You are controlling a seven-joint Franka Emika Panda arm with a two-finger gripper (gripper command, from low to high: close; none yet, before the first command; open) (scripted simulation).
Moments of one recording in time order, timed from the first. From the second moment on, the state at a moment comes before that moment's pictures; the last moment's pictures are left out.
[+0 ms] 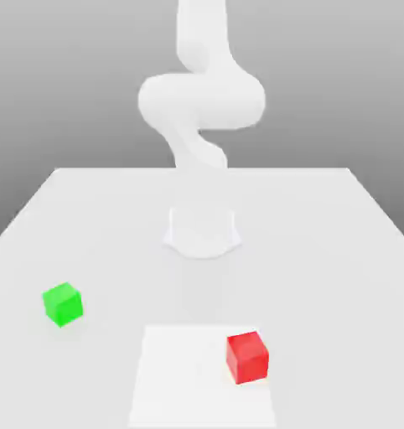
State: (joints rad) arm 0.02 -0.71 0.00 -2.34 0.00 2.35 0.78
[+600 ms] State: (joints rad) arm 0.11 -0.05 0.04 -2.66 0.01 2.71 0.69
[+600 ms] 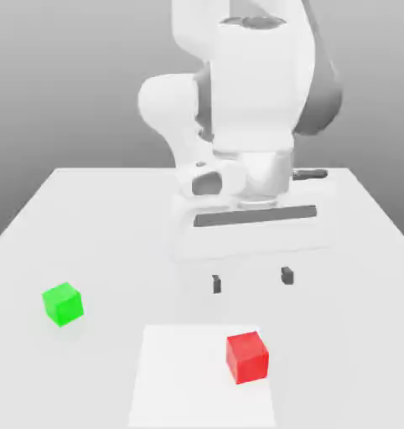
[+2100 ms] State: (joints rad) arm -0.44 0.03 -0.33 -2.84 0.05 2.87 0.32
